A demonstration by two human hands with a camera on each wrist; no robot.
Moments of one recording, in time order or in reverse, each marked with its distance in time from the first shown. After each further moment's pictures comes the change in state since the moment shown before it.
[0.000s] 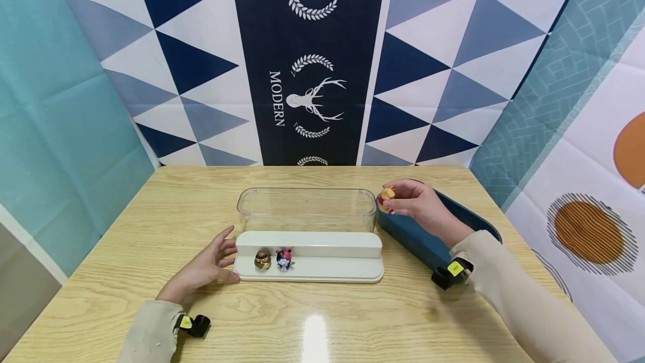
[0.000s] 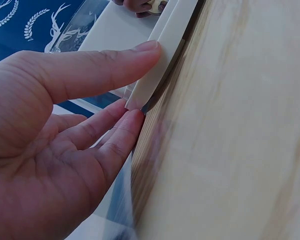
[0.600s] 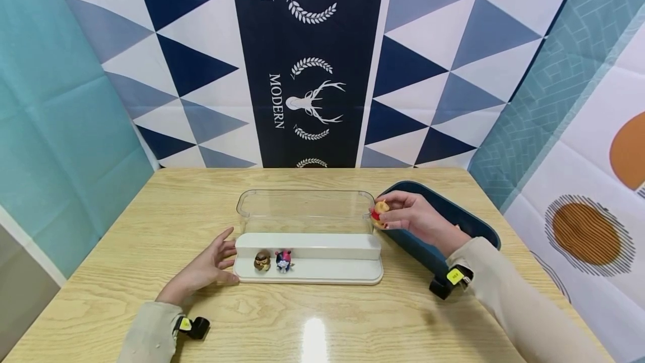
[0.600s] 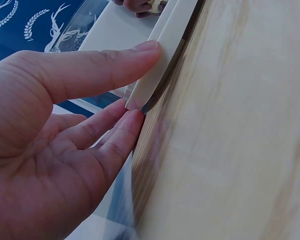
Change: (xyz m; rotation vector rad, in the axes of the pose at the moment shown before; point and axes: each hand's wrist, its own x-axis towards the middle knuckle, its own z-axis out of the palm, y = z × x) left_hand 0.000 0.000 0.001 0.007 0.004 0.018; right_hand -0.010 0.001 0.012 0.129 -0.119 0.081
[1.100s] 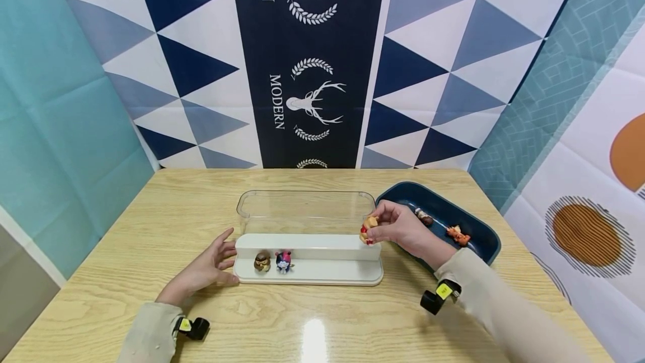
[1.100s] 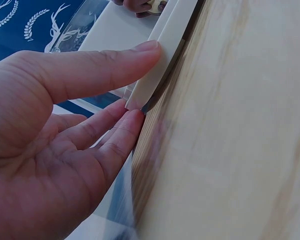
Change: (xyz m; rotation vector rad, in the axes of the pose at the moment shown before) left_hand -0.001 0.000 0.001 0.020 0.006 -0.010; right_hand 0.000 0.023 0.022 -0.129 -0.056 -0.081
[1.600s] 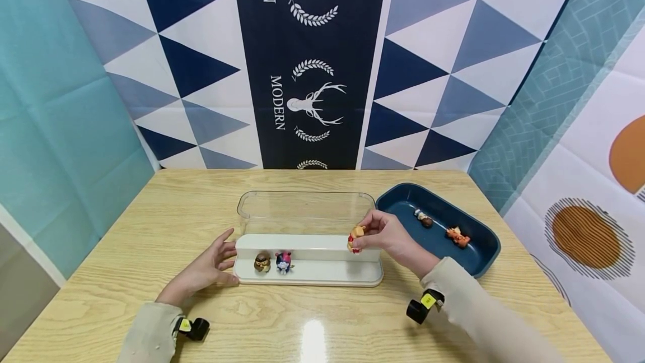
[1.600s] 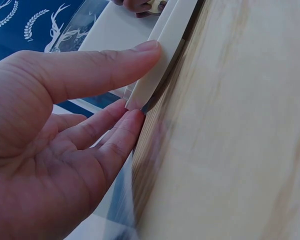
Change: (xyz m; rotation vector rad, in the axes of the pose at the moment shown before) left_hand 0.000 0.000 -0.001 -0.006 -0.003 0.006; right_hand 0.006 0.014 0.025 -0.090 0.100 0.013
